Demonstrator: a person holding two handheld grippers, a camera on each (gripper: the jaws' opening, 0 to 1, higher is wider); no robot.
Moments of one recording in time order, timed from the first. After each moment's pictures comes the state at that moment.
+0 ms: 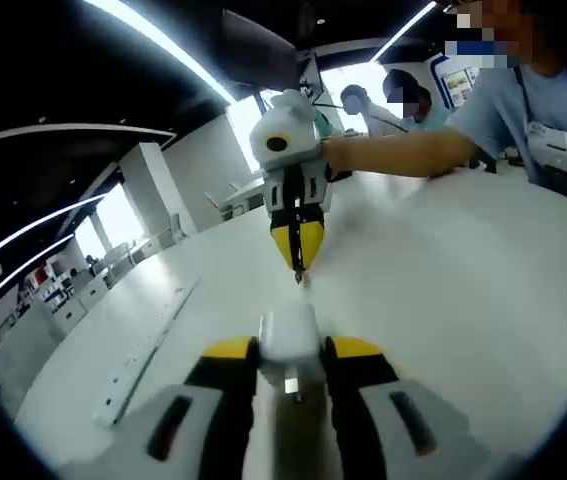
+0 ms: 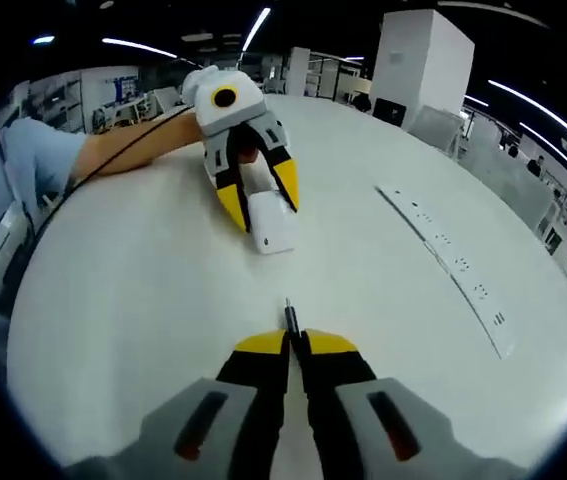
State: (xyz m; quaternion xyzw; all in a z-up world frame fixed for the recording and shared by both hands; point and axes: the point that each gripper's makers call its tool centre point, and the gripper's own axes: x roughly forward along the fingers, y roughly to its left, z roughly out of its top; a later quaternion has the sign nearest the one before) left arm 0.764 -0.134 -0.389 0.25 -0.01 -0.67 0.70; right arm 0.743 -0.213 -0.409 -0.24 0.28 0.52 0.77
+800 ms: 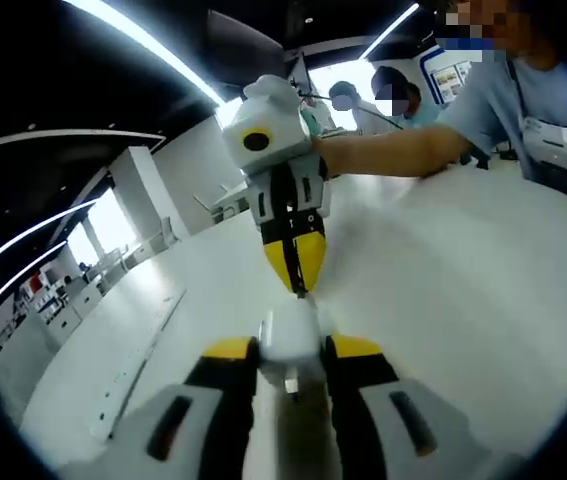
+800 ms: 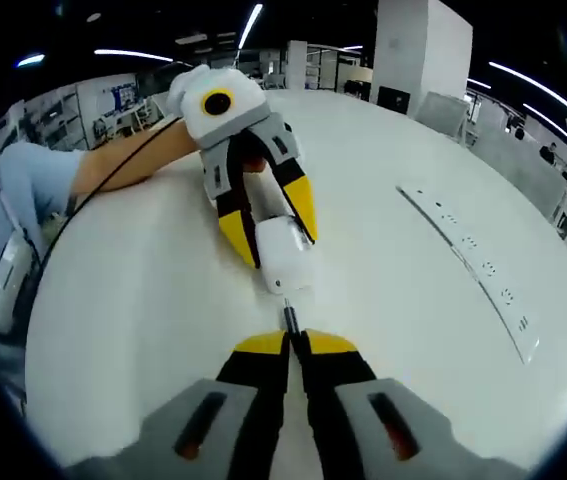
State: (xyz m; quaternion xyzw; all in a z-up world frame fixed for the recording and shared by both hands) left arm 0.746 -0.147 -0.389 0.26 -0.01 -0.69 0.68; right arm 0.729 -0.190 -0.410 -0.23 0.31 0.53 0.76
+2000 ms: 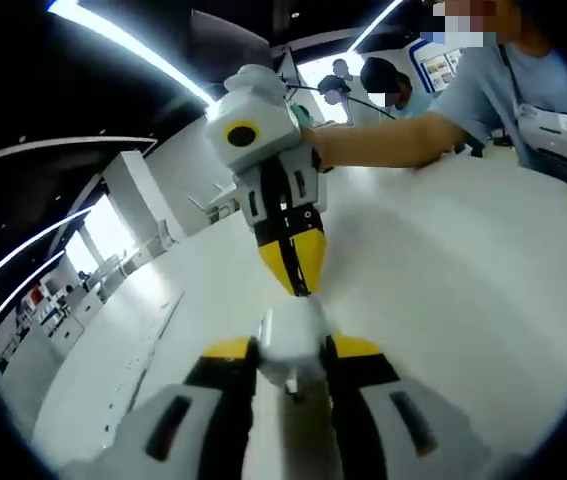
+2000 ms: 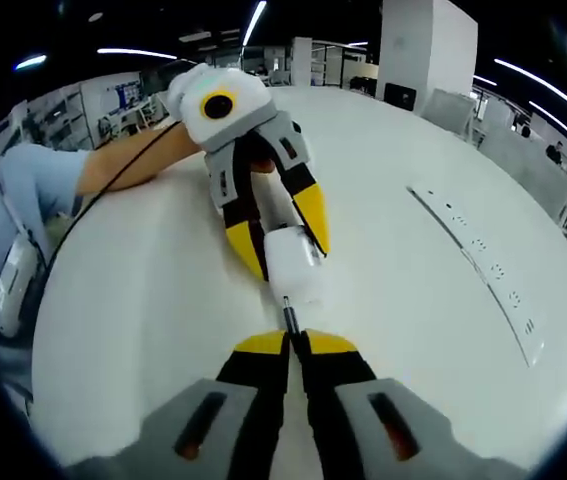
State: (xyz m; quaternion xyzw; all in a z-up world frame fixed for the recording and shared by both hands) left arm 0.745 -0.151 -0.391 0.29 -0.02 -0.69 0.67; right arm 0.719 -0.182 -0.409 -0.23 0.32 0.54 0.75
